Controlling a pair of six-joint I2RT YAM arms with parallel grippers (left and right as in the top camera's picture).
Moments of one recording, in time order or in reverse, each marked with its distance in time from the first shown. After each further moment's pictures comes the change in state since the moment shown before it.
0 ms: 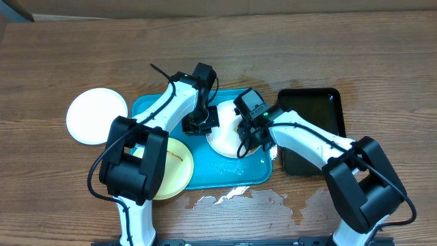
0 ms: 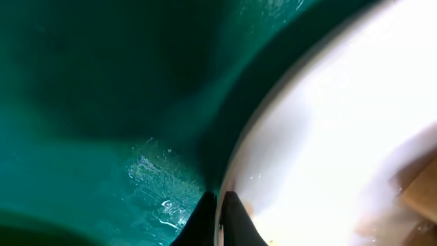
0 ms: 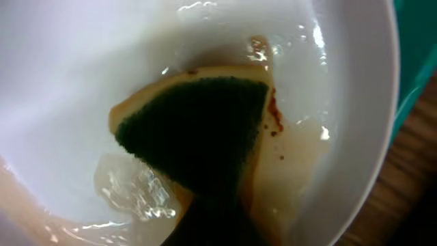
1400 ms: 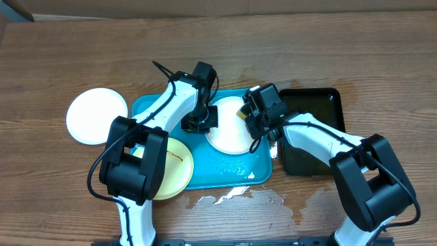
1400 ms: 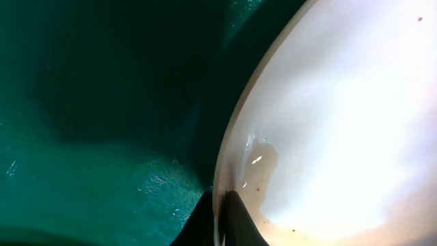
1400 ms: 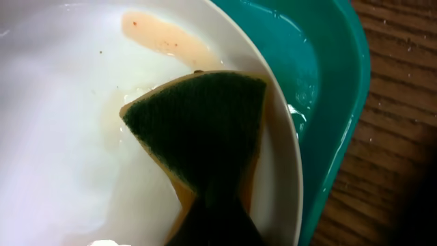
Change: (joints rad) left arm 0.000 0.000 0.006 -0.004 -0.025 0.111; right arm -0.106 -0.021 -0.115 0.327 -0.065 -0.092
